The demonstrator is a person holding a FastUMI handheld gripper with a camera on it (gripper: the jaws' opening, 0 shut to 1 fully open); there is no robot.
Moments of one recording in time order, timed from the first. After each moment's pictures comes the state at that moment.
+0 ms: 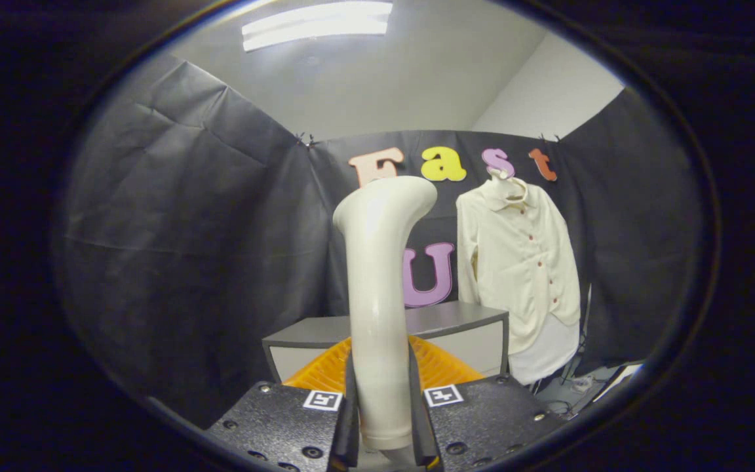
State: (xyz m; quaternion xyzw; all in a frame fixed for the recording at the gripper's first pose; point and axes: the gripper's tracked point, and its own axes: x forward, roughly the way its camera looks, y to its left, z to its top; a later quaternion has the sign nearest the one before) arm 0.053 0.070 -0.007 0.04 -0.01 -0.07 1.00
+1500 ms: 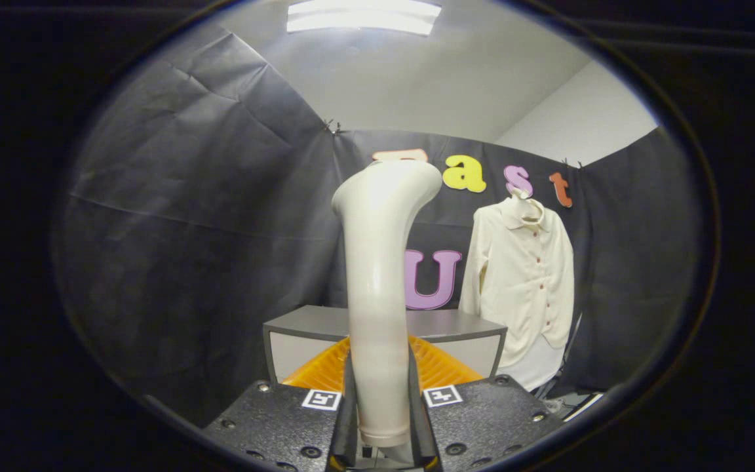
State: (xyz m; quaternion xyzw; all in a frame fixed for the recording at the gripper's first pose) arm 0.059 0.088 -0.014 -0.02 0.01 -0.06 1.00
